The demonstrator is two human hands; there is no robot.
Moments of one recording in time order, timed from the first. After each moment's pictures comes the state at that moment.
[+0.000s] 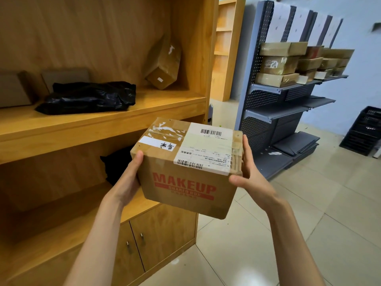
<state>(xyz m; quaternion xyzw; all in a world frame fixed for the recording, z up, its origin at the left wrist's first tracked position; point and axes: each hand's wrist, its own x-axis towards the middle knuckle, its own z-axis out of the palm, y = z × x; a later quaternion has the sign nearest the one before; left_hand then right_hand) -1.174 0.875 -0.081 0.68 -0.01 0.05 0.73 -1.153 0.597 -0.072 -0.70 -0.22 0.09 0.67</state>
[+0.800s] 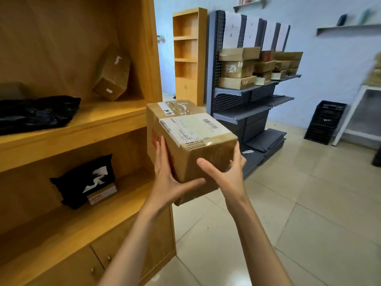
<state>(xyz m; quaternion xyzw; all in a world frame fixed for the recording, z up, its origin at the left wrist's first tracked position) -1.136 0.692 -0.085 0.81 -0.16 0.17 0.53 -1.161 0.540 -0.060 -0.69 -0.02 -0.14 0.71</state>
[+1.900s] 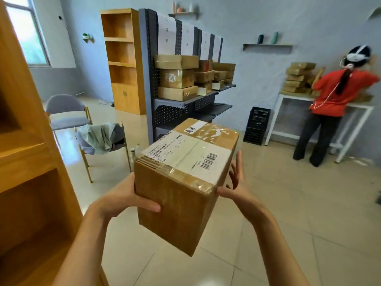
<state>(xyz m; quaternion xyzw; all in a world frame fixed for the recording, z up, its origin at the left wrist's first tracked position) -0.913 0.606 -0.058 0.71 -0.32 -0.22 0.58 -0.992 0.335 -0.087 -0.74 -0.01 -0.10 0.66</state>
